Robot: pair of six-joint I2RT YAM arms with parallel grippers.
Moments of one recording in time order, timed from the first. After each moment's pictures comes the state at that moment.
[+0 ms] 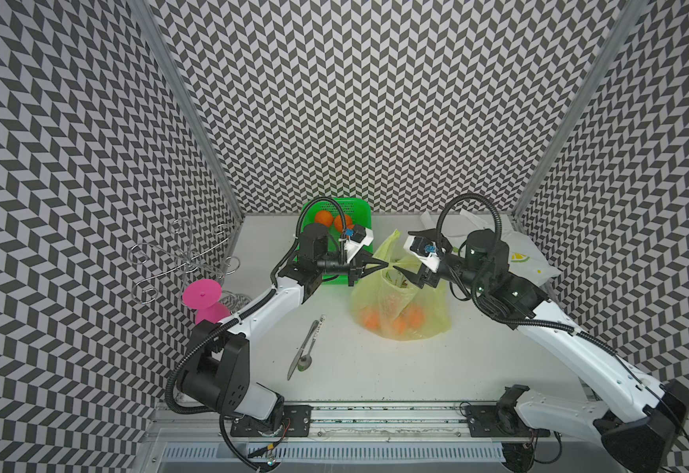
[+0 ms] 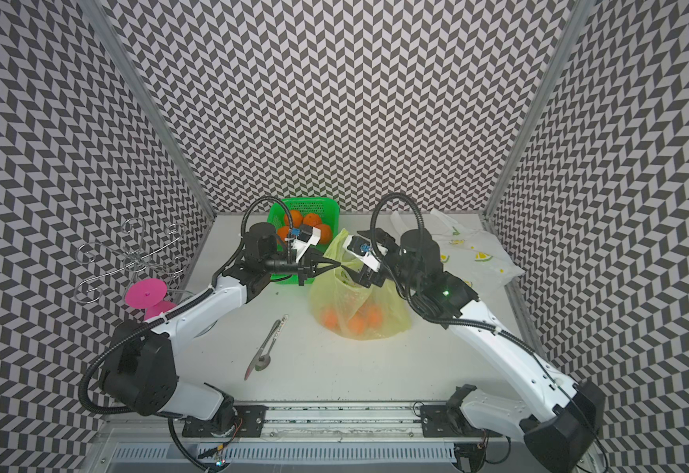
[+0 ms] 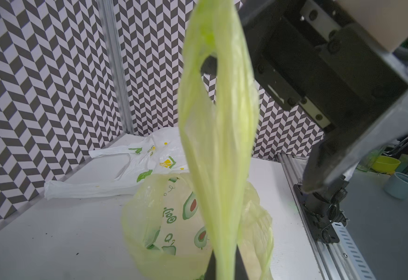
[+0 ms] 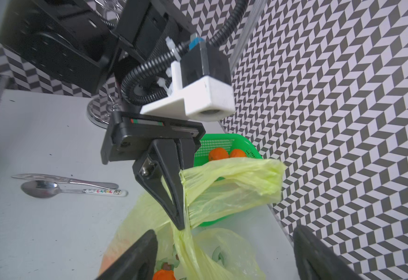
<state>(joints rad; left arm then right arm) -0.42 1.48 1.04 0.20 1.09 0.12 0.58 1.17 1.17 -0.23 -0.36 -0.55</state>
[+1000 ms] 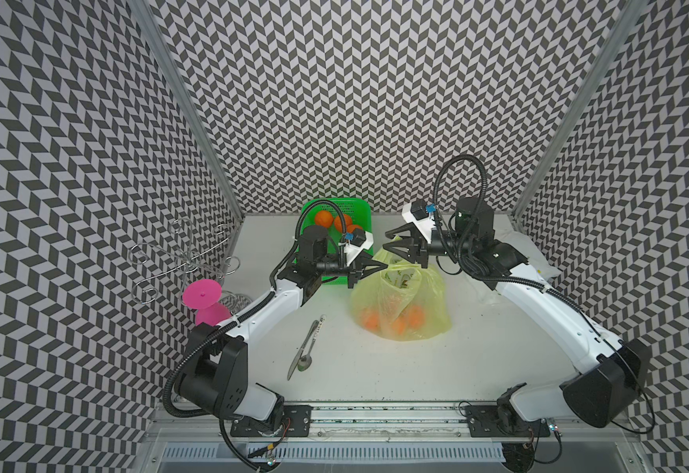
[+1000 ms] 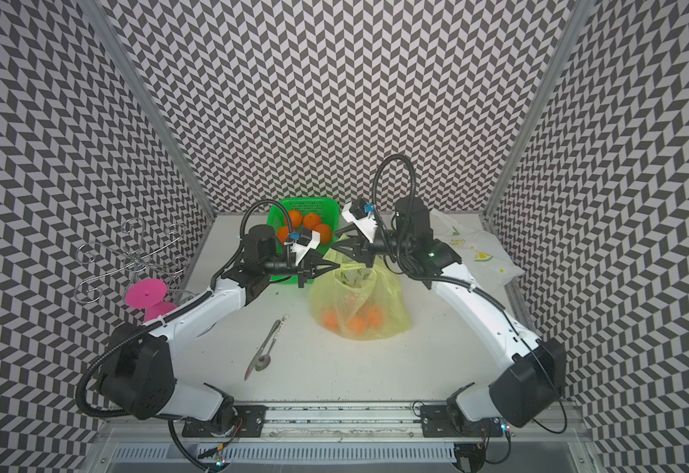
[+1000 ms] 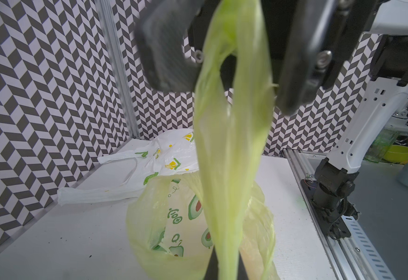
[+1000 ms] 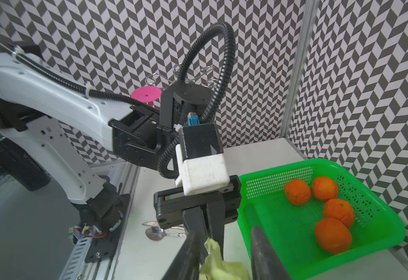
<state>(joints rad) -0.43 1.46 1.02 0.21 1.07 0.17 0.49 1.43 1.39 -0.21 -0.84 -0.20</state>
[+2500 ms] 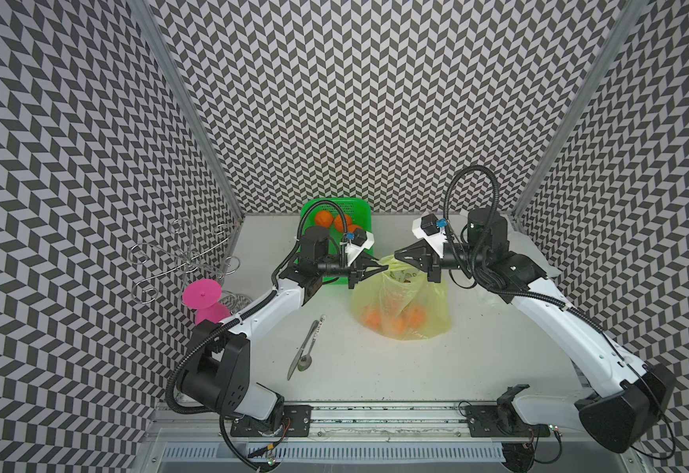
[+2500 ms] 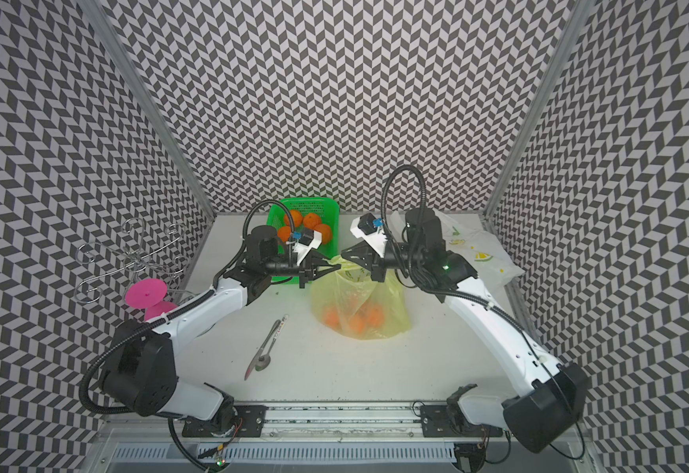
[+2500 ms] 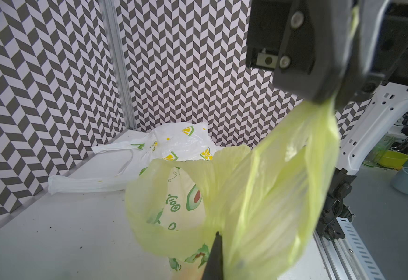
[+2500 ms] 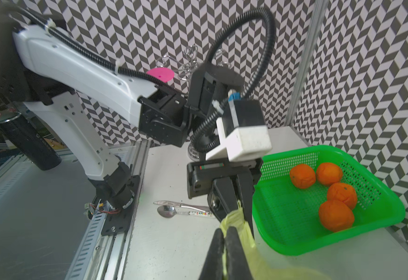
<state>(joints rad) -0.42 1.48 1.02 0.20 1.07 0.12 0.47 1.29 1.27 -0.34 -0.85 -0.29</state>
